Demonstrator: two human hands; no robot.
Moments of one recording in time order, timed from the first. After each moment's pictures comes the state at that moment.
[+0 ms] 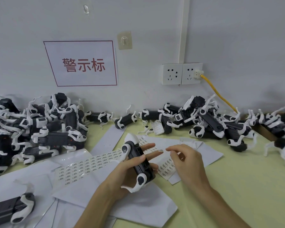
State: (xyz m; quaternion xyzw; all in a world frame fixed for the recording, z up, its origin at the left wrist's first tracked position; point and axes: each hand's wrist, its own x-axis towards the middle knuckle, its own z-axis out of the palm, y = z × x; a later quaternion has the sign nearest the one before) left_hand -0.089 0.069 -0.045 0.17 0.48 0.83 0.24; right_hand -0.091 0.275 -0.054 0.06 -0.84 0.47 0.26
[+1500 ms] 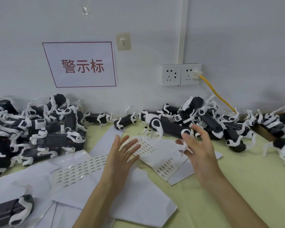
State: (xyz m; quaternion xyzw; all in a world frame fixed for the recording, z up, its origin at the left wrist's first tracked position) left_hand -0.102 0.071 -0.034 -0.01 0.52 0.86 0.01; right_hand -0.090 0.294 -0.023 0.03 -0.56 0.82 0.14
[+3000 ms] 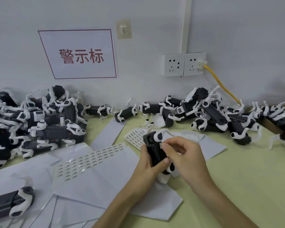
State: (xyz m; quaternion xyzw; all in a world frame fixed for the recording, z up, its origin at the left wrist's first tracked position) left_hand -0.071 0.116 -0.062 0.15 0.64 0.75 0.07; right_hand -0.065 0.256 -0.029 0.04 -0.75 0.64 0.17
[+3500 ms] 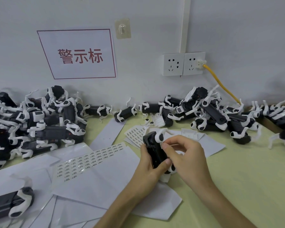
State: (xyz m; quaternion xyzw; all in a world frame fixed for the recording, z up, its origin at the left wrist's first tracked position) left_hand -0.066 0.121 -0.056 0.17 0.68 0.71 0.03; right_hand -0.061 0.256 -0.025 0.04 -0.78 0.59 0.21
